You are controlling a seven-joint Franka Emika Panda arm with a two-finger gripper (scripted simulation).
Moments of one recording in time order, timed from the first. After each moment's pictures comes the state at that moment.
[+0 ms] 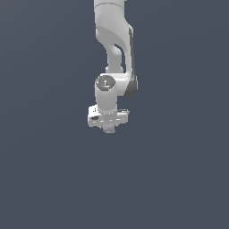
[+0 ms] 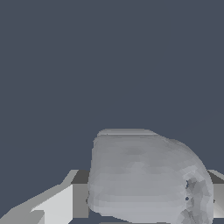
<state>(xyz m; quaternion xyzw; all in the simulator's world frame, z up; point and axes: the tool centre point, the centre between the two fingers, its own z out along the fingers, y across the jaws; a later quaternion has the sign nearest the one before) -0.040 -0.032 0.072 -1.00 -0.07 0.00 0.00</state>
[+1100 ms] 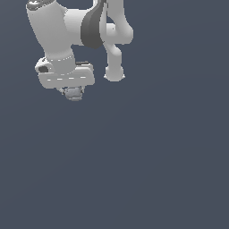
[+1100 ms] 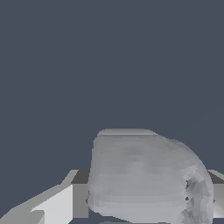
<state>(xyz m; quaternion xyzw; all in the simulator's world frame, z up) -0.093 -0.182 0.270 -1.00 -0.07 0.00 0.00</state>
